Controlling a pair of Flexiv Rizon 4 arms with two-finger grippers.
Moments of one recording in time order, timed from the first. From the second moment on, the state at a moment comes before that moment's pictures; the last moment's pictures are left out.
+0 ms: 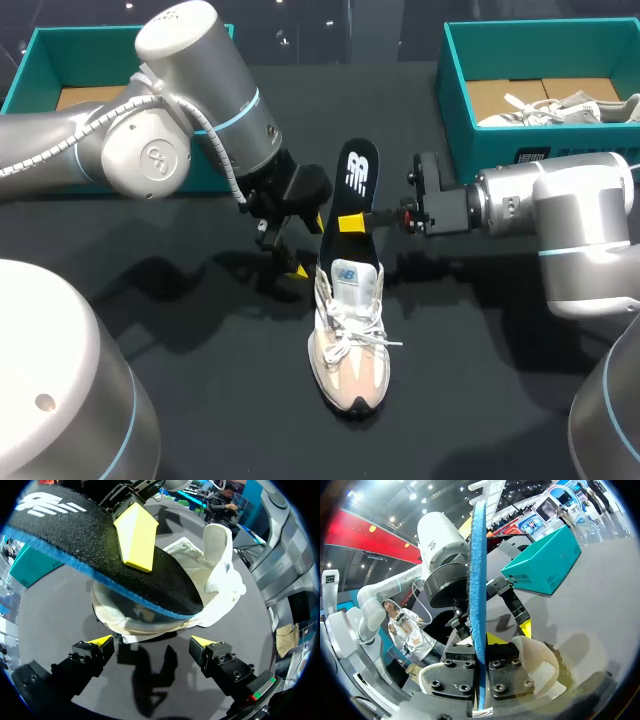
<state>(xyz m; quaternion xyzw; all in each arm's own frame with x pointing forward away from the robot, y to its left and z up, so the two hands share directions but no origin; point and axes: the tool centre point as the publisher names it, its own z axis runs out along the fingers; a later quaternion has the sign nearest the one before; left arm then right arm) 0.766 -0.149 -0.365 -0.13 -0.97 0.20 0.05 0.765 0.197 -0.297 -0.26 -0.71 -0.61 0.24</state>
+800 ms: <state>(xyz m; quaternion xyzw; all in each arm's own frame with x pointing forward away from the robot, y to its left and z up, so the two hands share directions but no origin) 0.766 -0.149 -0.365 -0.13 -0.97 0.20 0.05 0.740 0.200 -0.337 -0.32 -0.69 -0.60 0.25</state>
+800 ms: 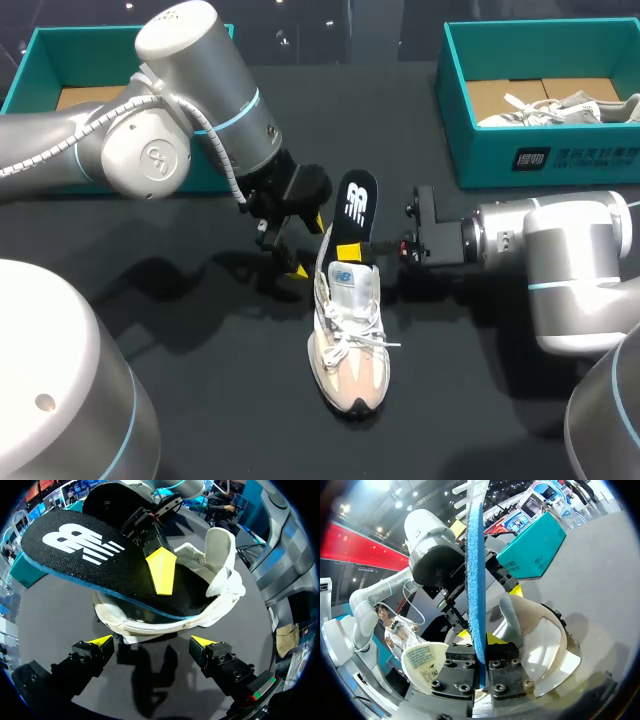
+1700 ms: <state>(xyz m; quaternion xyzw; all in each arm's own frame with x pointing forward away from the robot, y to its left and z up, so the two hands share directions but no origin) 0.766 -0.149 -0.365 -0.13 -0.97 0.20 0.05 0.742 0.210 -0.319 -0.28 -0.72 -0.58 0.24</state>
